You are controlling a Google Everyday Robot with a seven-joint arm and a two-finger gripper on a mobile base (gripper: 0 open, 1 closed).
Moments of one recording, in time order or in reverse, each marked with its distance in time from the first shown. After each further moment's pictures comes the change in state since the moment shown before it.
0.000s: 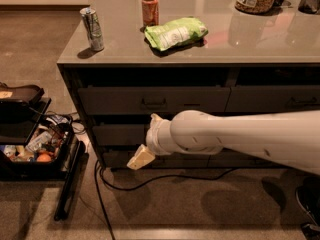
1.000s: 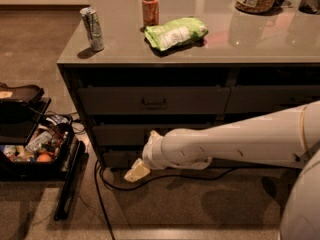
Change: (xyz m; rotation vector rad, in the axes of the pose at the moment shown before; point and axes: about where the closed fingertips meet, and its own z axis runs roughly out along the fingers) arm 0.044 0.023 0.056 -0.006 0.066 0.103
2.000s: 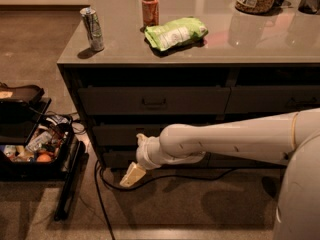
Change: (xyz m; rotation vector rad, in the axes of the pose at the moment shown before) arm -0.011 0.028 0.030 -0.186 -0.072 -0.143
